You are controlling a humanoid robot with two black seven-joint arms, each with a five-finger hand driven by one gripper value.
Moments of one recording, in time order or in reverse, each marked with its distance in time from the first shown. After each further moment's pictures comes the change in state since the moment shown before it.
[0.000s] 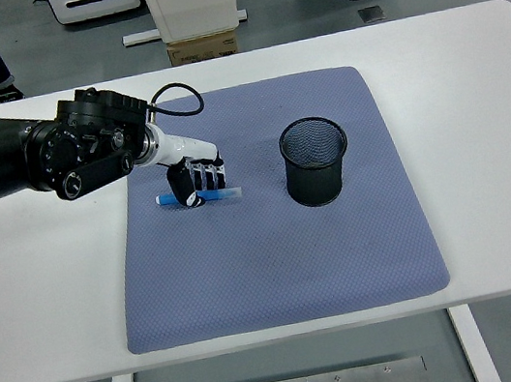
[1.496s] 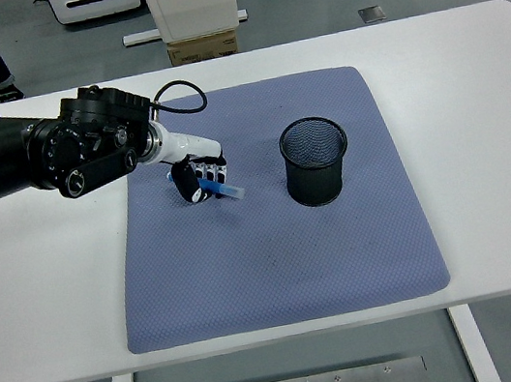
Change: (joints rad) left arm 0.000 -0.004 -0.022 0.006 -0.004 0.000 0.006; right arm 0.000 0.000 0.000 0.000 0.000 0.000 0.000
